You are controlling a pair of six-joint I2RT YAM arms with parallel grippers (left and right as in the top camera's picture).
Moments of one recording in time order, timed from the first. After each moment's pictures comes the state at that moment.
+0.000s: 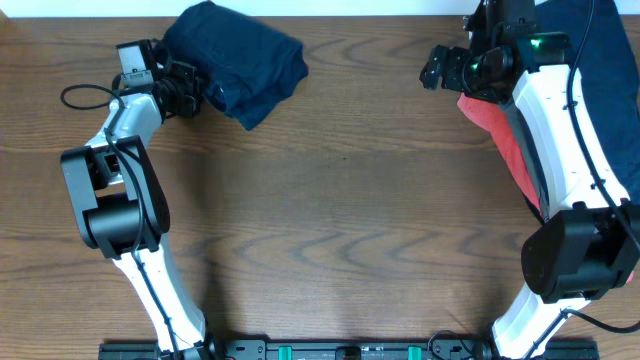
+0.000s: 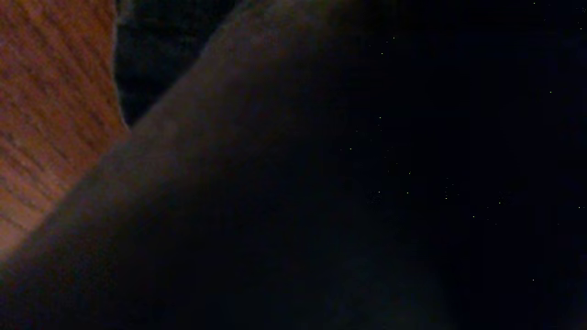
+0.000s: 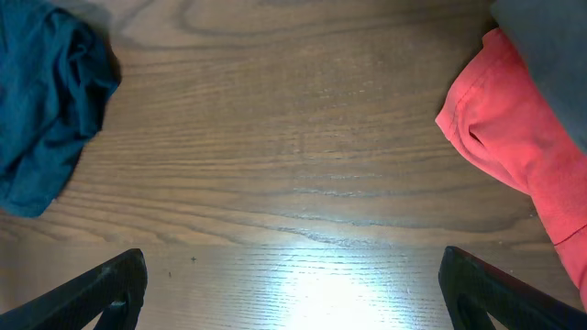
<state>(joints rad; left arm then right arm) 0.21 2.23 1.56 -0.21 0.49 -1.19 0.09 1.92 1.82 -0.98 -0.20 0.30</state>
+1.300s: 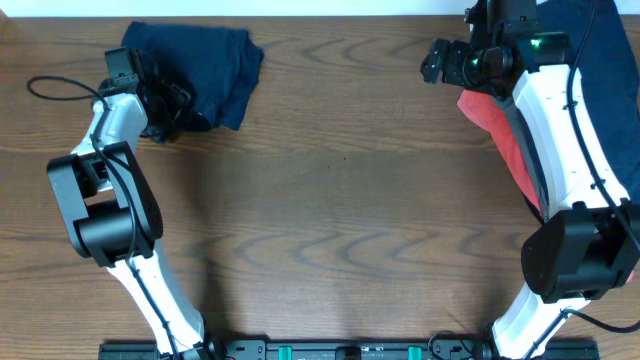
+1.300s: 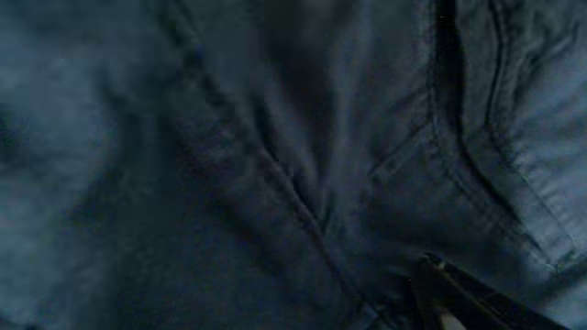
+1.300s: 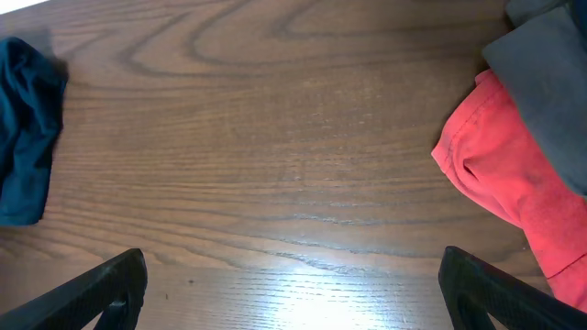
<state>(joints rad) 0.26 2.18 1.57 -0.50 0.17 -0.67 0.09 1.92 1.82 -0.92 -0.19 0.29</state>
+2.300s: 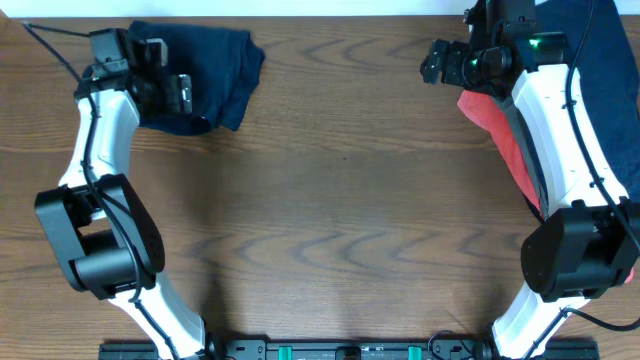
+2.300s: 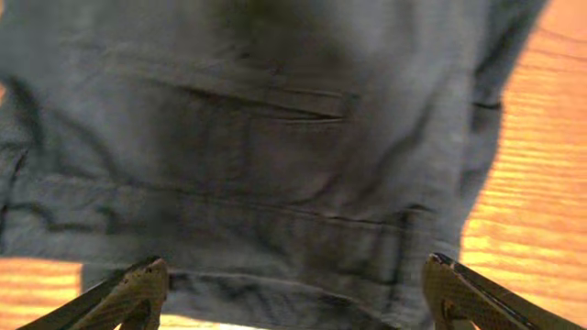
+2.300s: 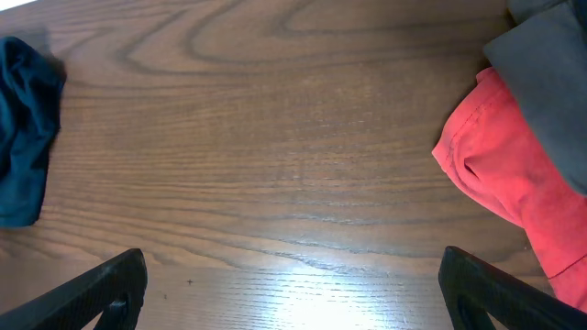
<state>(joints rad) 0.21 1.98 1.57 -0.62 0.18 0.15 0.09 1.92 1.82 -0.92 -0.19 0.29</state>
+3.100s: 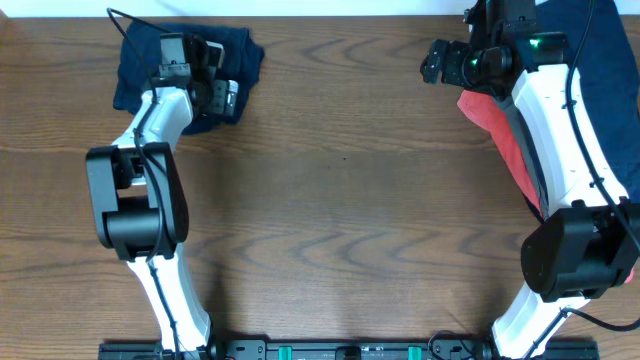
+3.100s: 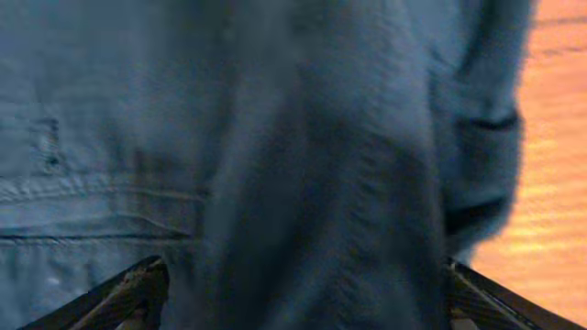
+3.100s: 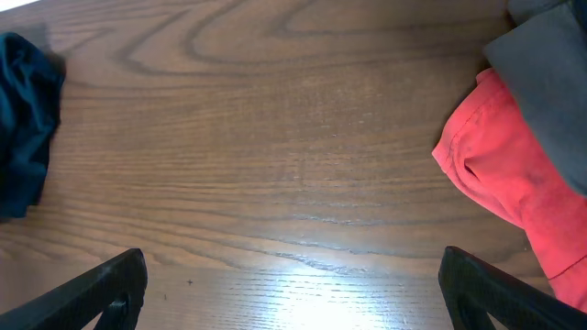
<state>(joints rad) 0.06 2.18 1.56 -0.34 0.05 0.25 0.09 1.92 1.82 -0.92 -0.19 0.29</state>
